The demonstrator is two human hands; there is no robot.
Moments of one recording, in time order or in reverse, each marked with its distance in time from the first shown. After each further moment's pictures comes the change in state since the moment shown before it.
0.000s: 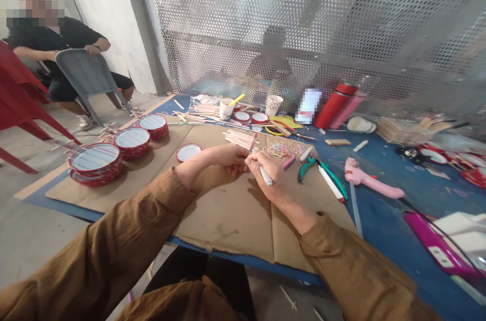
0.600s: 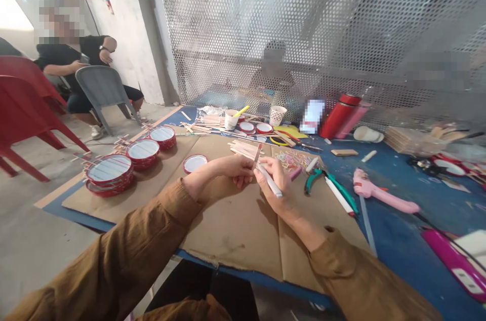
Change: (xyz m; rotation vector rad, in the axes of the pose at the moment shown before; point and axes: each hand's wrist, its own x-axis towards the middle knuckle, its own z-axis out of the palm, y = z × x) left_hand -0.002 0.002 0.000 -0.007 0.025 0.008; right_hand -0.003 0.003 0.002 0.037 0.095 0.083
